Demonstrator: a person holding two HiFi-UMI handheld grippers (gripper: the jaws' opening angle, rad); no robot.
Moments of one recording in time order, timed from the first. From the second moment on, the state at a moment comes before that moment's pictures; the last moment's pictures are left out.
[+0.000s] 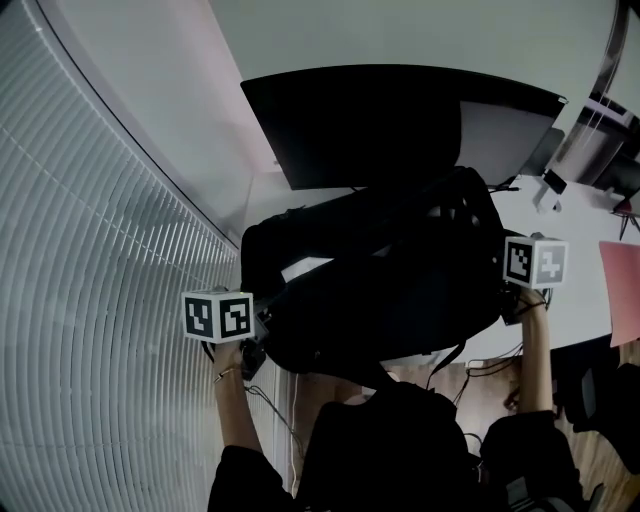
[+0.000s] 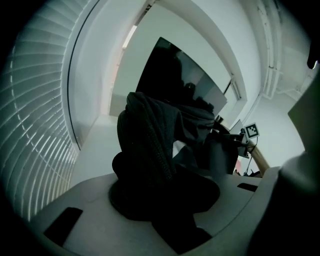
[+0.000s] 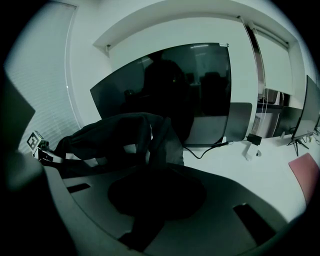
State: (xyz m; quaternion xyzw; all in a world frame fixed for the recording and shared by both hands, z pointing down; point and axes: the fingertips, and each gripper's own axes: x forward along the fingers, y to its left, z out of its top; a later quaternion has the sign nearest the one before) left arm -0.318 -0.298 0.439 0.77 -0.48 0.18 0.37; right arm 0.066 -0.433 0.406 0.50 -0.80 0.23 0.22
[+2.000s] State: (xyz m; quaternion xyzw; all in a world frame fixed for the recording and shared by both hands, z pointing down) left arm -0.362 -0.308 0.557 0.64 -0.63 0.26 0.35; right arm 0.065 -0.455 0.421 0.52 -0.81 0.20 0.16
